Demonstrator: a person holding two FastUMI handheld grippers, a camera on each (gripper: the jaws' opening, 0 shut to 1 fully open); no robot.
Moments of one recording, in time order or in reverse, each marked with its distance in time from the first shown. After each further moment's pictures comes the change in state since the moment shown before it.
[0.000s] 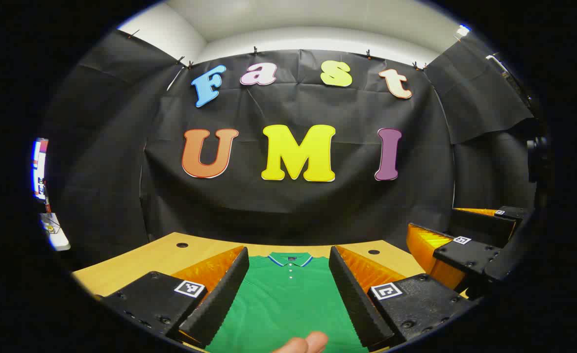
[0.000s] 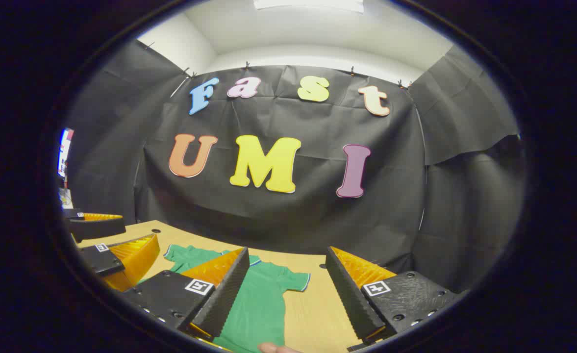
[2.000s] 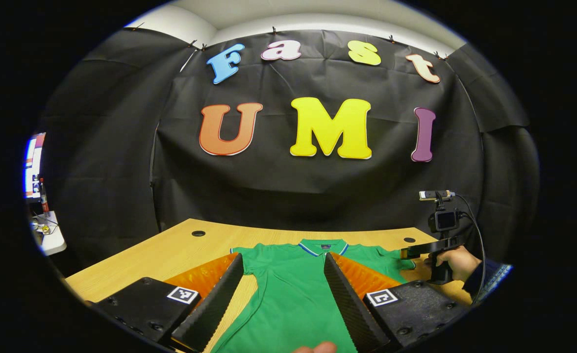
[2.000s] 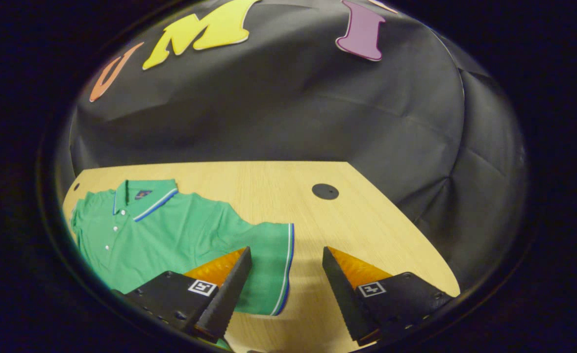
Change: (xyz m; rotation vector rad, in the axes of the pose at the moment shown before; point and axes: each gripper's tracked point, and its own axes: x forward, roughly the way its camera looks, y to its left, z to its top) left arm 0.063 0.082 -0.074 -0.005 0.191 0.107; right arm 0.332 -0.074 -0.297 0.072 0.678 -0.139
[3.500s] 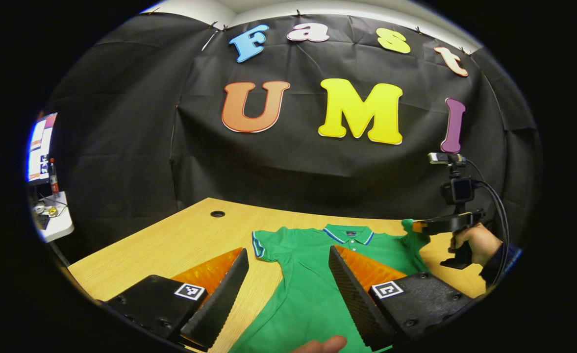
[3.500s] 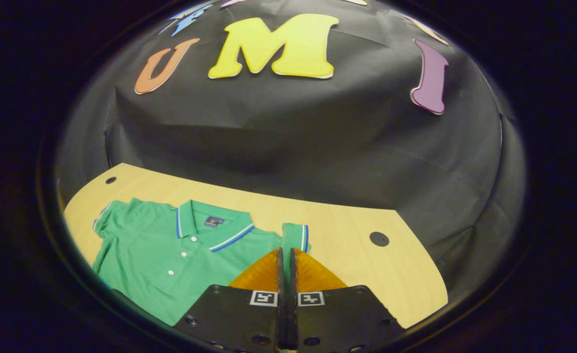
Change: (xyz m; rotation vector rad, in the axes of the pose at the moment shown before) left arm 0.023 0.043 -0.014 -0.090 0.046 0.062; right arm -0.071 0.133 0.074 -0.155 -0.162 0.216
